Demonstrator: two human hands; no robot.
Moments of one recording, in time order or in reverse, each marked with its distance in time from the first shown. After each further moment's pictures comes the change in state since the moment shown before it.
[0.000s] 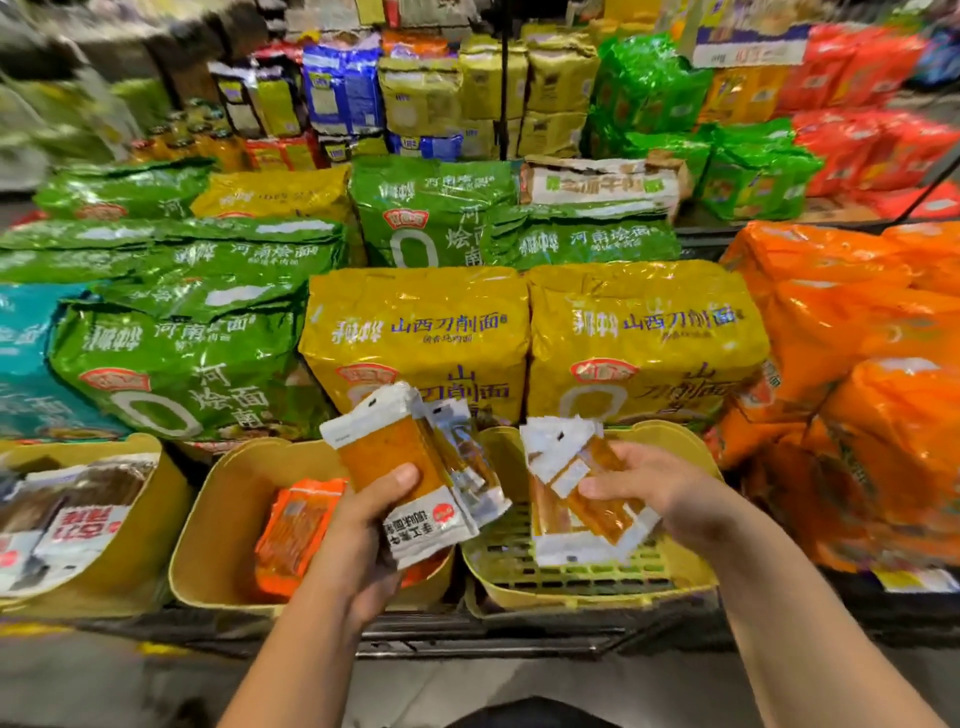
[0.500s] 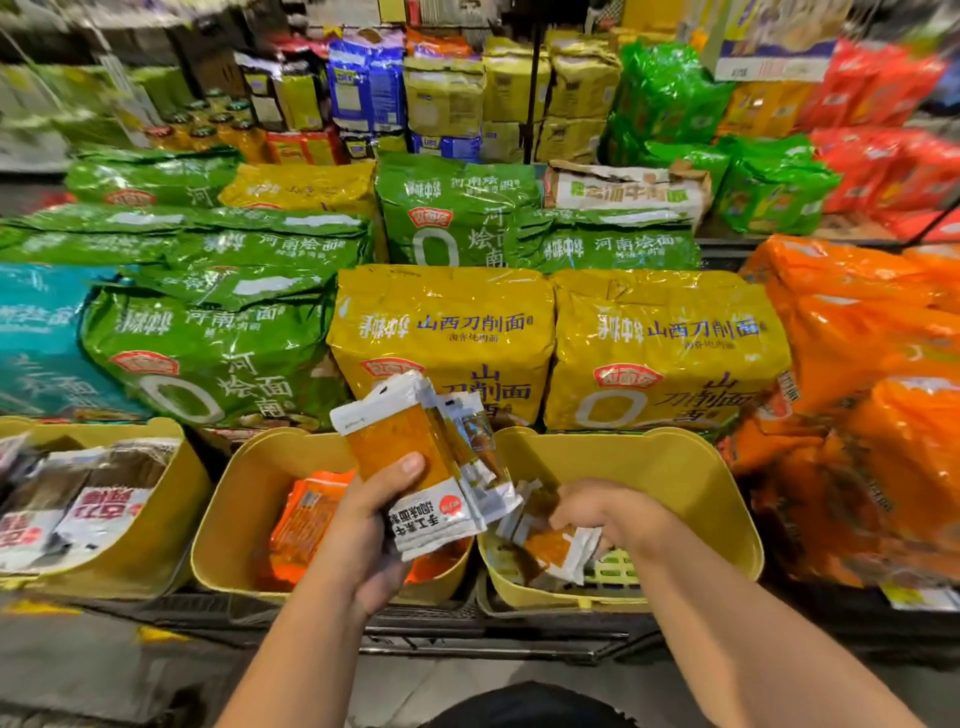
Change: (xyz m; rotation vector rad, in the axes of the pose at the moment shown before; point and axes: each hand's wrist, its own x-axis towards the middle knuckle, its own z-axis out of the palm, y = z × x) left_hand -0.010 0.013 -0.005 -0.042 0.004 0.049; right_hand 0.083 0.027 0.048 -0.584 0.007 0.552
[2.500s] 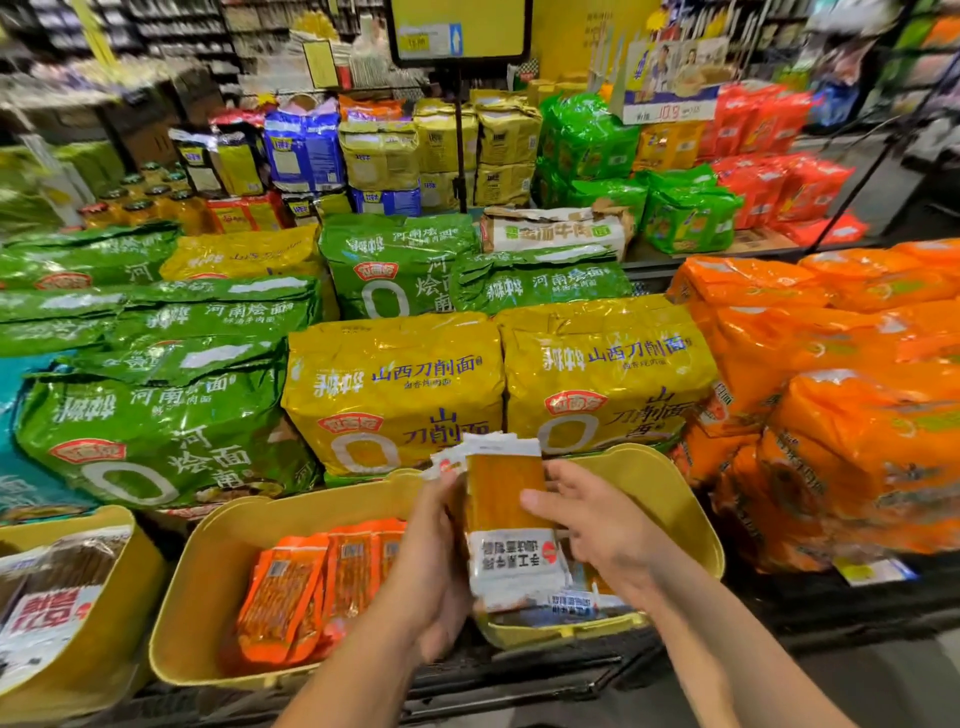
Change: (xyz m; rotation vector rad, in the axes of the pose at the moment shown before) left_hand 0.007 -0.024 0.062 0.241 -0.045 -0.304; right_hand -0.127 -0.003 0.010 0.884 0.156 -0.609
